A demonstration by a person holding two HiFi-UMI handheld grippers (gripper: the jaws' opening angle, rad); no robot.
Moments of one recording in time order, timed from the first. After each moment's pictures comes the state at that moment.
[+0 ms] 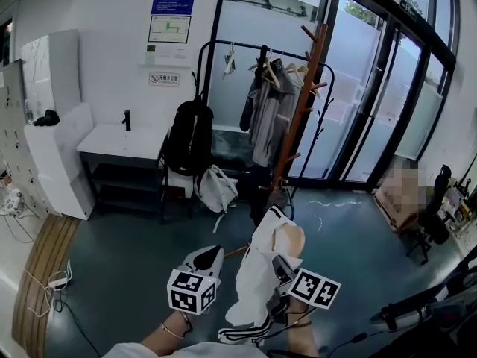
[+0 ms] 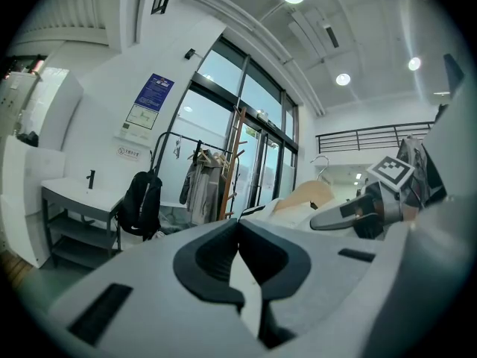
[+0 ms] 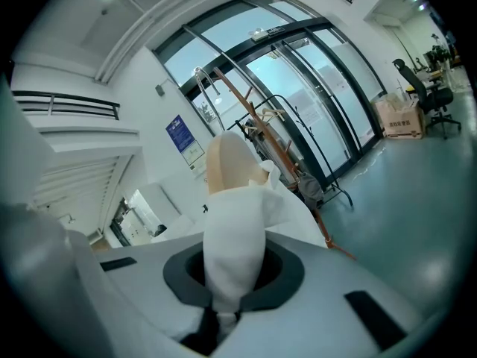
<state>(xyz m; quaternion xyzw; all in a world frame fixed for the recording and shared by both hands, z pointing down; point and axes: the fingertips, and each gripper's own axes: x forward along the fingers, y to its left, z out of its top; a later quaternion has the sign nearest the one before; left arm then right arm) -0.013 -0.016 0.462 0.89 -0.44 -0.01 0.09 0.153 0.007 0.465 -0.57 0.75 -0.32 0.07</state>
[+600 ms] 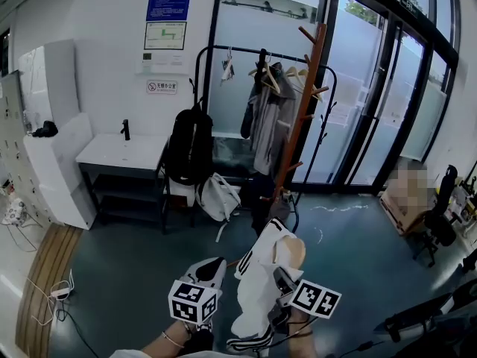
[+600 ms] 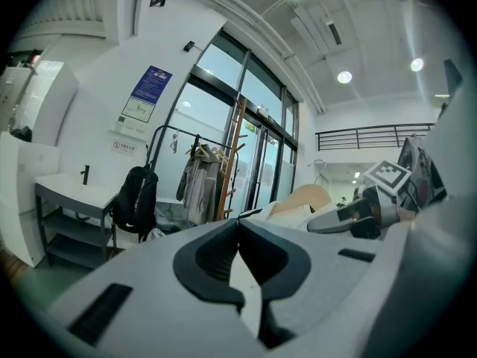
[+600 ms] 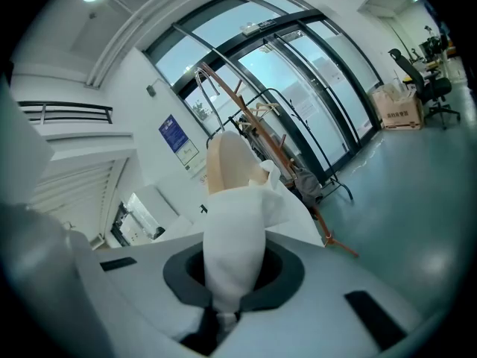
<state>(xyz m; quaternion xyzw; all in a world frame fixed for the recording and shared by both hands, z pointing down) 0.011 -0.051 0.468 0.90 -0.43 0.00 0.10 0.175 -0.029 0.480 -0.57 0.74 -0.34 0.08</state>
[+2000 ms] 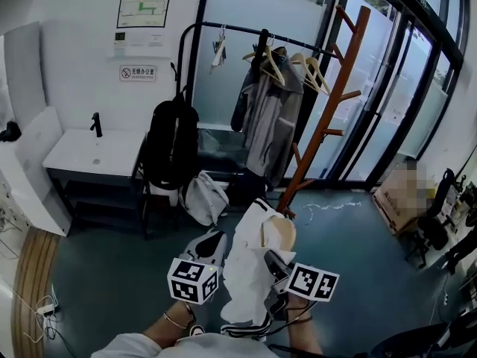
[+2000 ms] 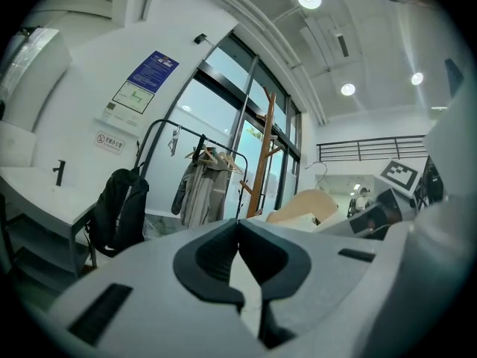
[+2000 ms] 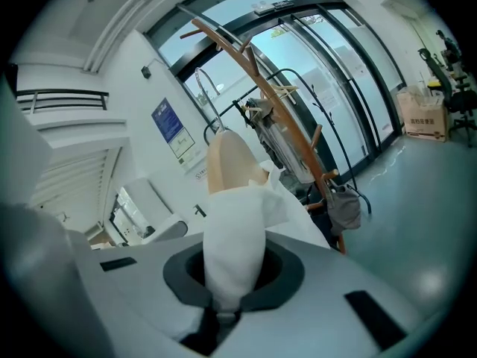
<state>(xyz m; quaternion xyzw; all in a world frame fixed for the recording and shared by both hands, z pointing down) 0.024 -0.325 0.450 0.90 -0.41 -0.05 0.10 0.152 -0.278 0.465 -0.55 0.76 -0.34 0.03</state>
